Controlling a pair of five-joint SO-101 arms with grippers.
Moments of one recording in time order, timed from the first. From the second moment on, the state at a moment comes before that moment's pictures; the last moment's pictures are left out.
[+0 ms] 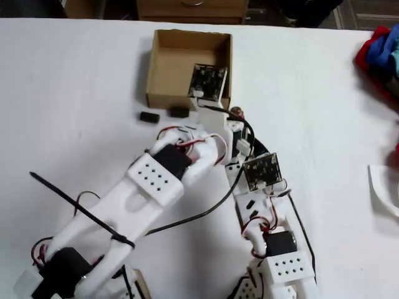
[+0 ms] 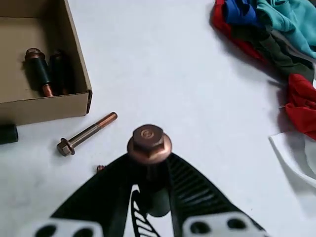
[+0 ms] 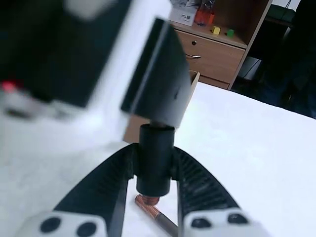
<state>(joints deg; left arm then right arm) 32.4 -17.9 27.2 35.7 27.9 -15.1 -81.2 96.7 5.6 13.0</state>
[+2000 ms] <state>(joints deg) -6.6 -28.2 69.1 9.5 -6.5 -17.4 76.3 -88.3 52.5 -6.9</state>
